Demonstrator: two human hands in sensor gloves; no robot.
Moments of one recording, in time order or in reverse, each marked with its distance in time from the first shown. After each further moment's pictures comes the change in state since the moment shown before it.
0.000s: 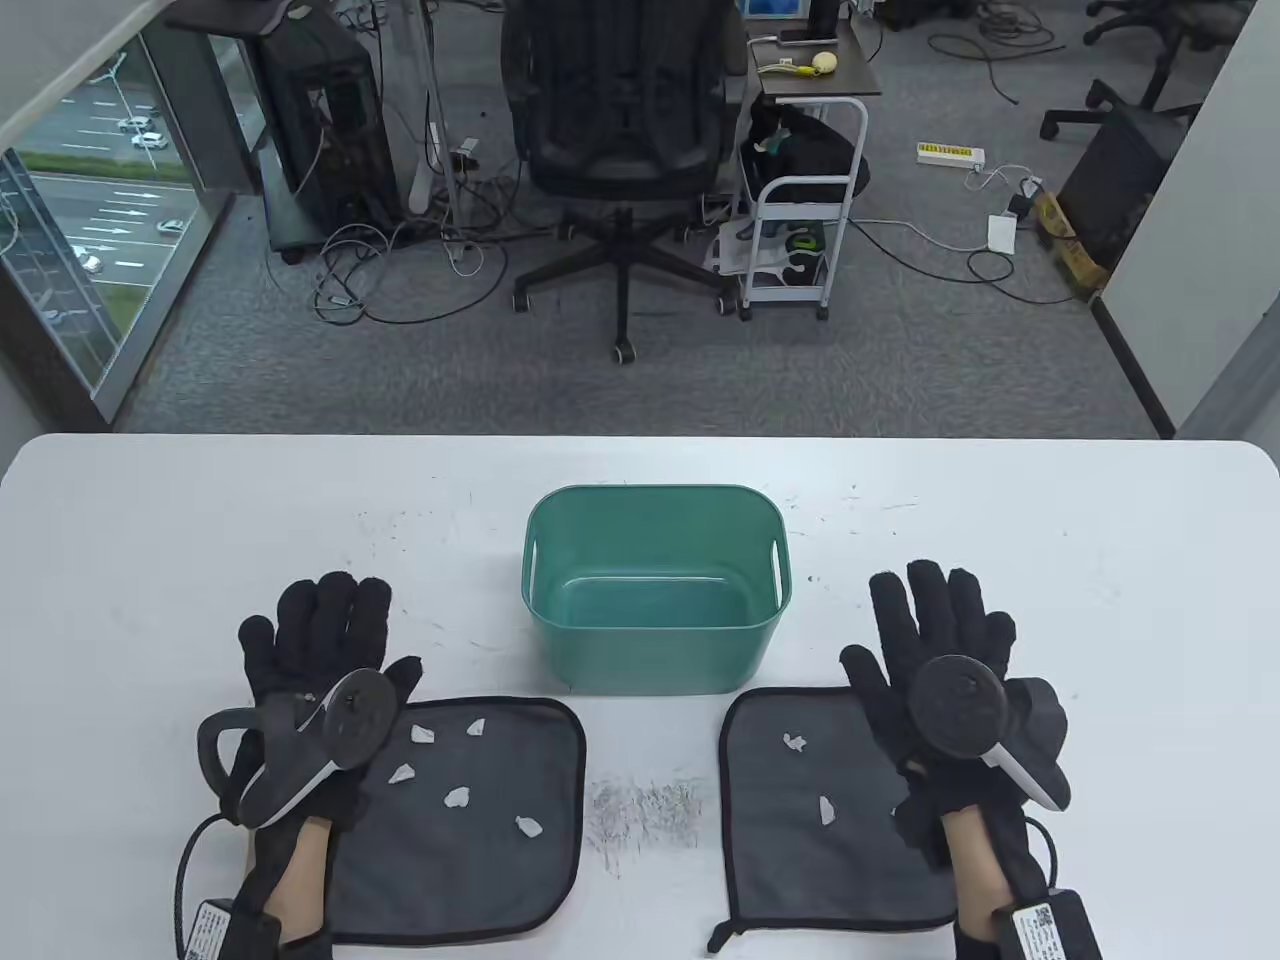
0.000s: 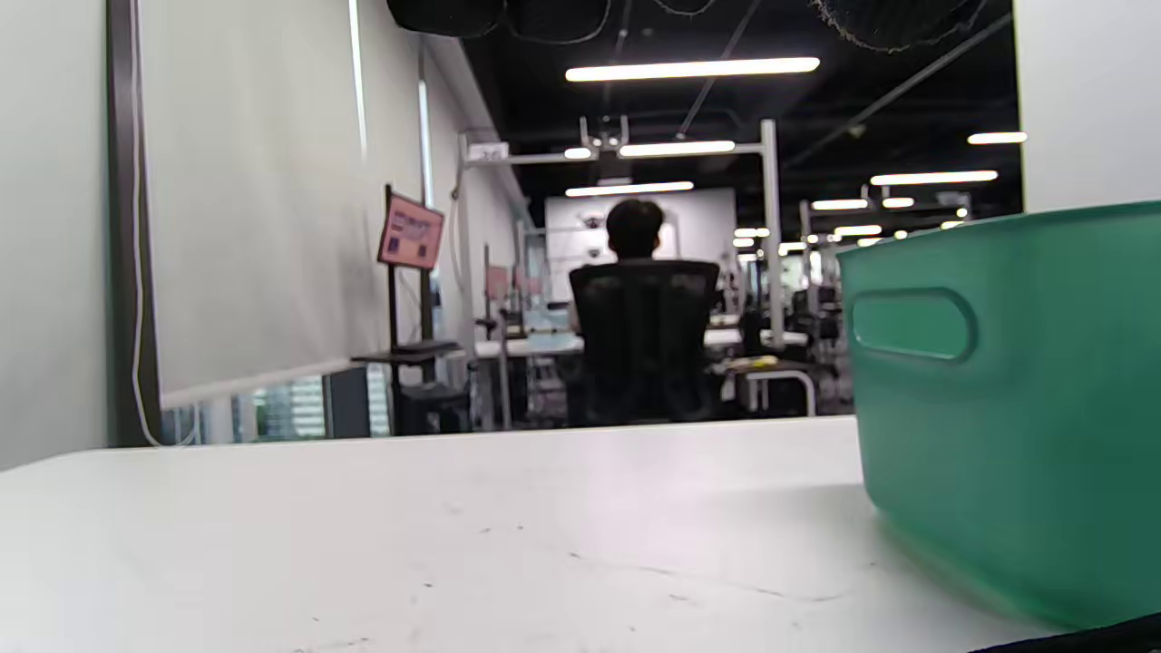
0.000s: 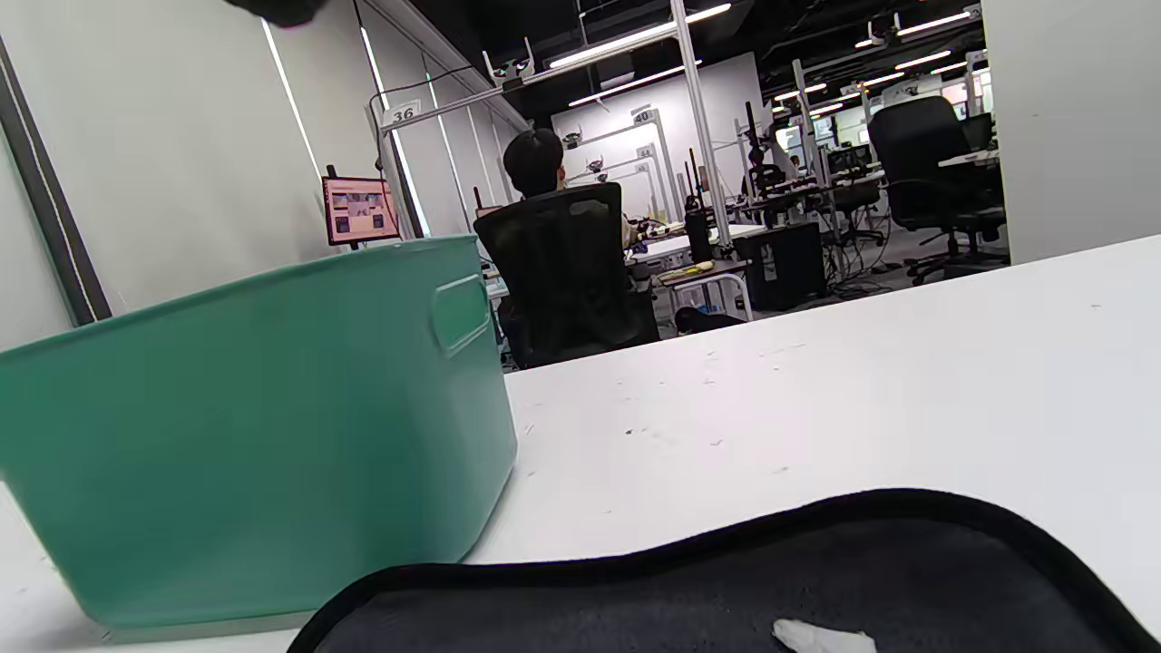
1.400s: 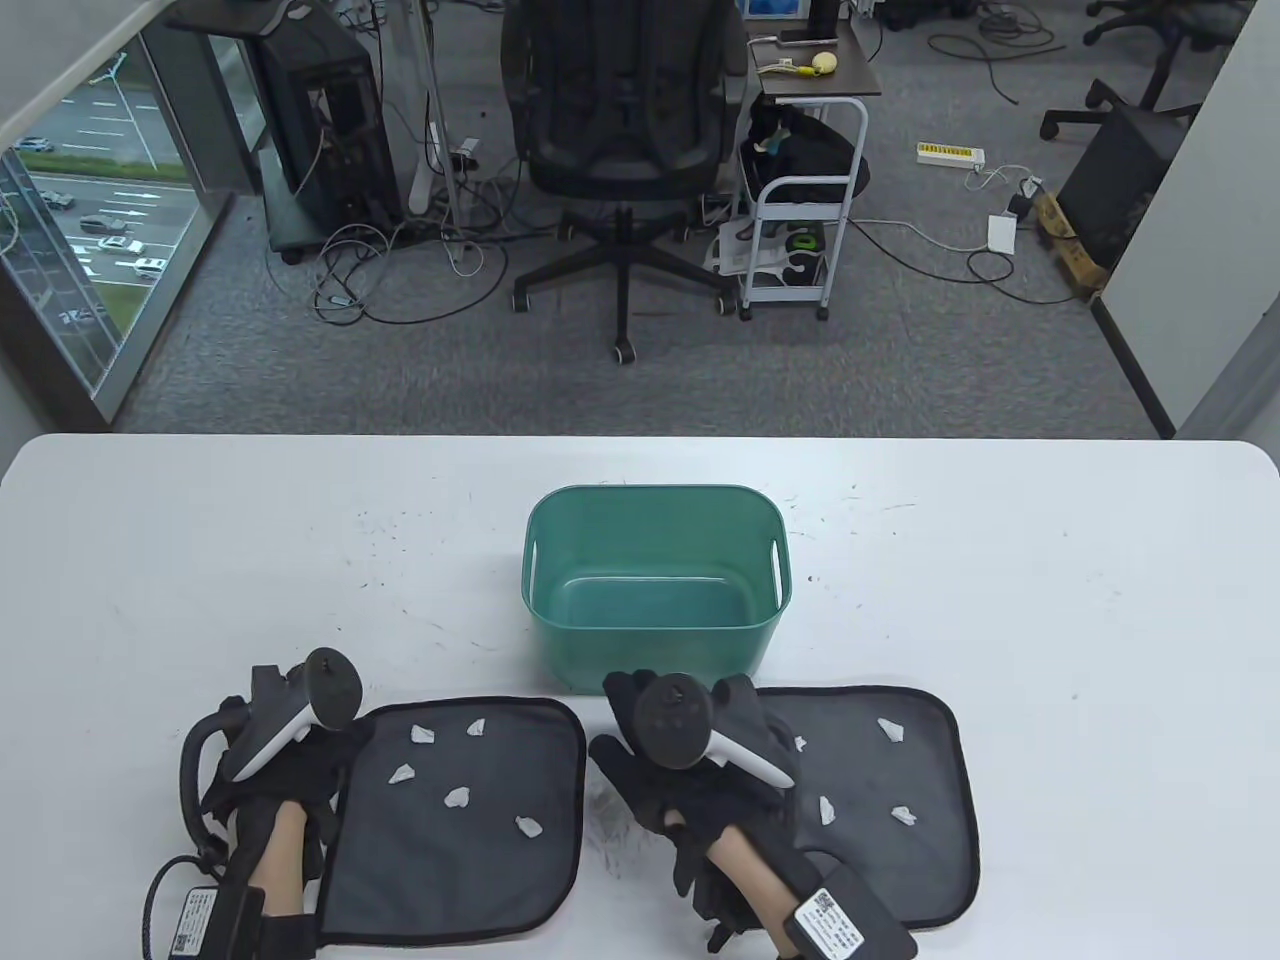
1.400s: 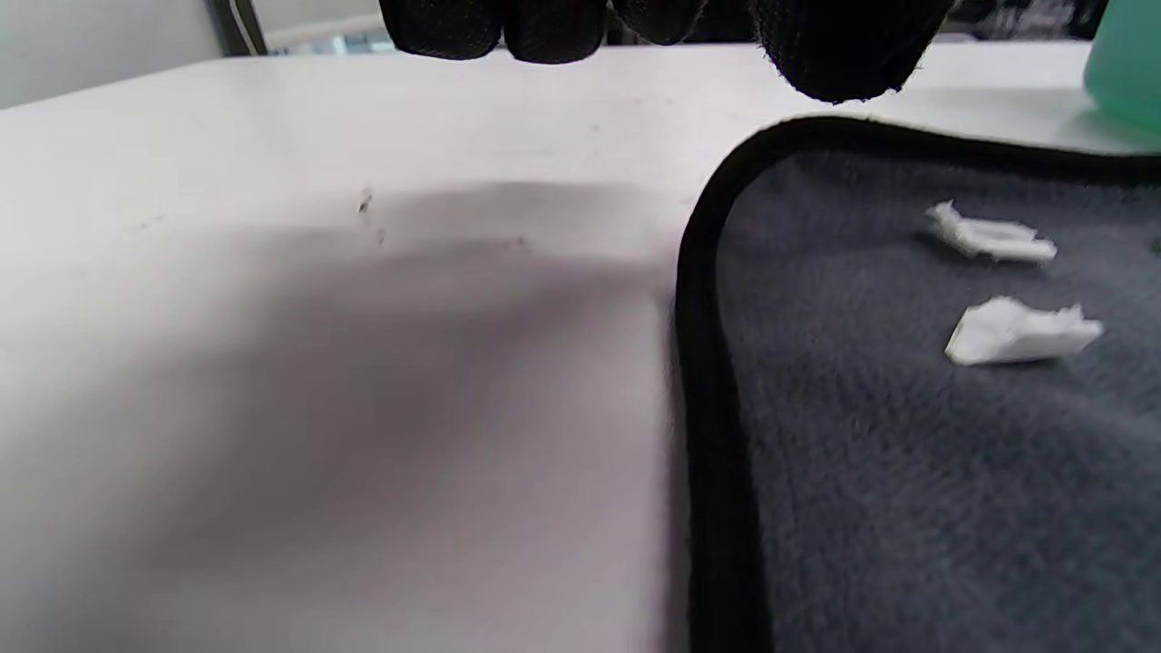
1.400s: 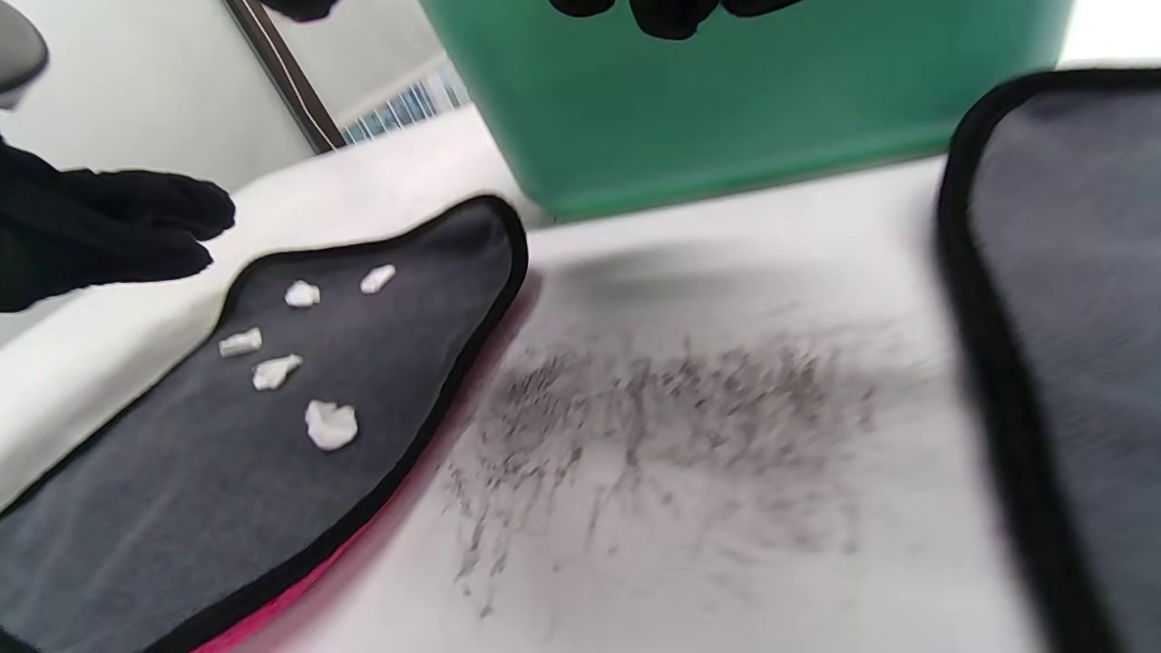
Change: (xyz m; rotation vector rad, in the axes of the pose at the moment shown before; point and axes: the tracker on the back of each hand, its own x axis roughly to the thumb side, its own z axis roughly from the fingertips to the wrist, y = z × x) left_hand -0.045 -0.096 -0.017 -0.637 0.175 0.004; right_hand 0.174 0.121 -0.013 0.574 -0.166 -0.065
